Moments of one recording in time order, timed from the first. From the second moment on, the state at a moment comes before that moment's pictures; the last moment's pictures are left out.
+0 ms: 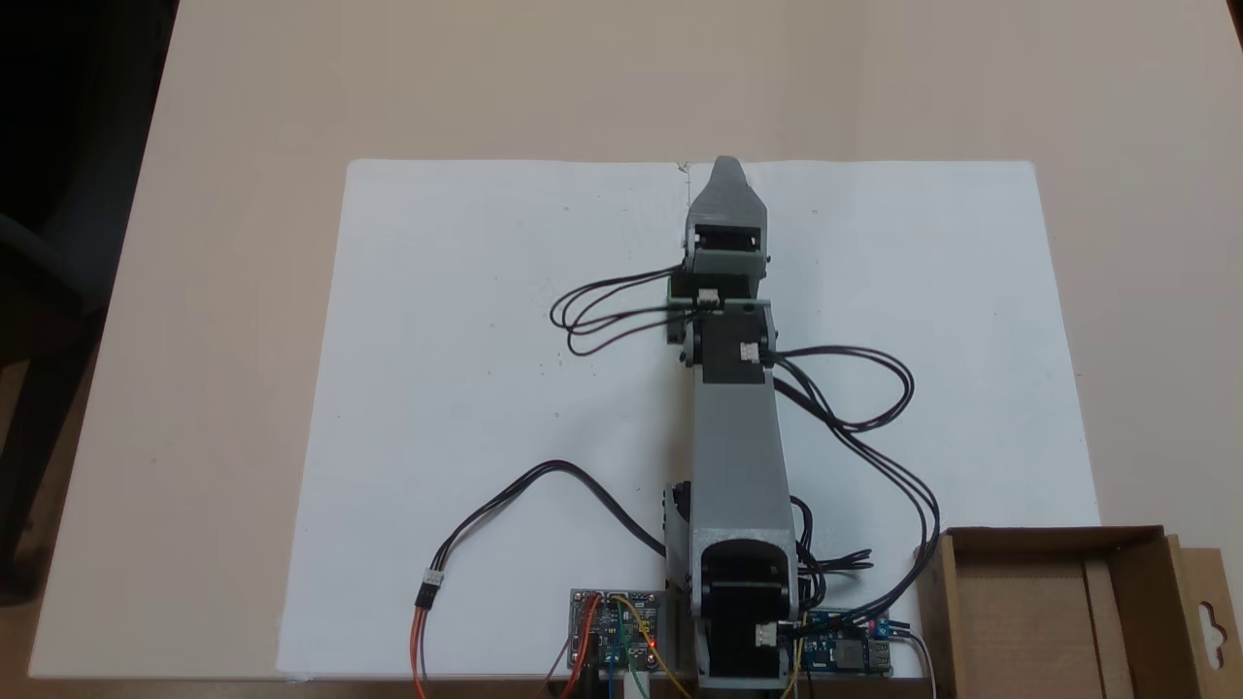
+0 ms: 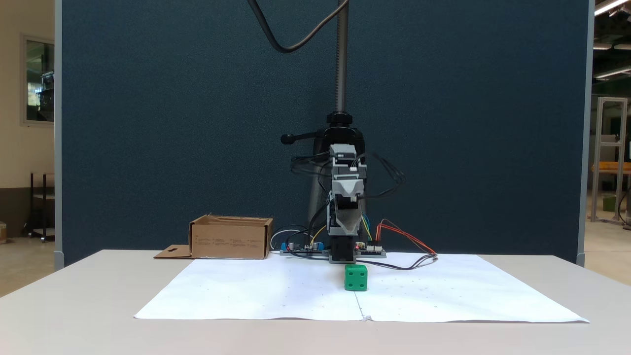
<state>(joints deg) -0.5 121.7 102.9 24.3 2.8</state>
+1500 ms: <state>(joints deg) -6.0 93.5 66.8 84.4 13.2</state>
